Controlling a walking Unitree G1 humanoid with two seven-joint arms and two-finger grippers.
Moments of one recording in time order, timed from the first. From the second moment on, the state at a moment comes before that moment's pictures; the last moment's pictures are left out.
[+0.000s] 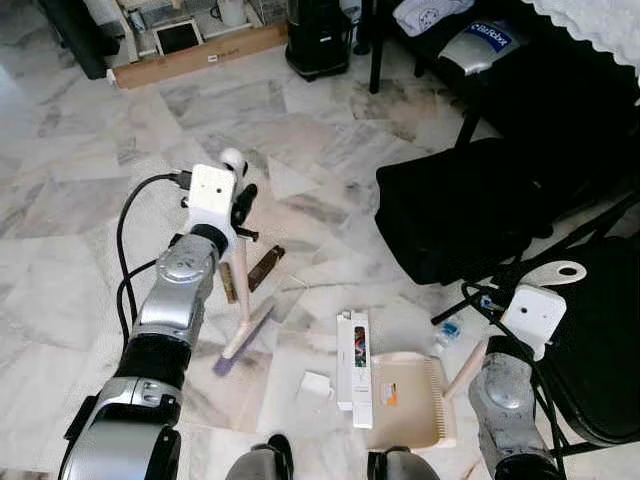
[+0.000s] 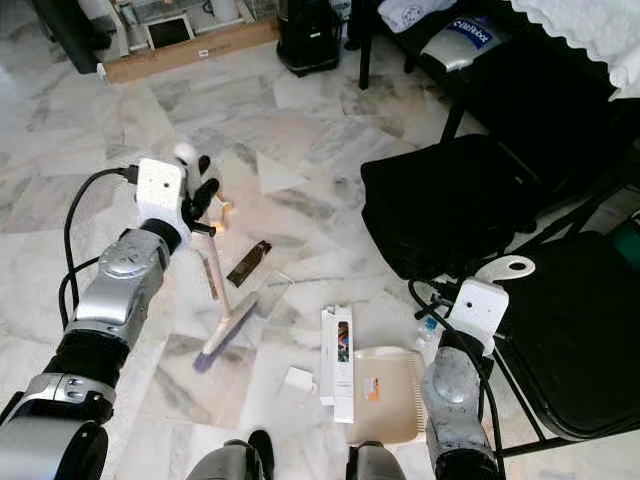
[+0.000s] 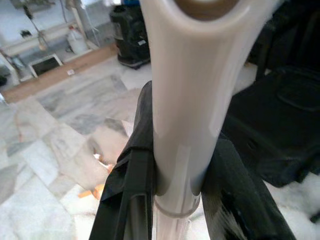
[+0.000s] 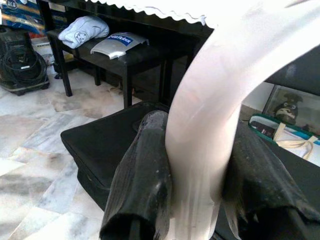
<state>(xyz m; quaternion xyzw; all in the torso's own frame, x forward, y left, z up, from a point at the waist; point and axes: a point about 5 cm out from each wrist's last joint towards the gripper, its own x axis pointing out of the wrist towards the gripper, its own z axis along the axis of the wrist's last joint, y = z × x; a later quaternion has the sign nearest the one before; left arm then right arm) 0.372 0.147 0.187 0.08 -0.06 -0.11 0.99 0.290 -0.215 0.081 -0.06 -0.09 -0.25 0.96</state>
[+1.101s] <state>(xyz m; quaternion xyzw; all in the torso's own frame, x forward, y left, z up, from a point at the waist) 0.370 0.100 0.163 -0.09 0.05 -0.22 0.97 0.279 -0.216 0.094 -0.05 -0.10 -0.26 0.96</state>
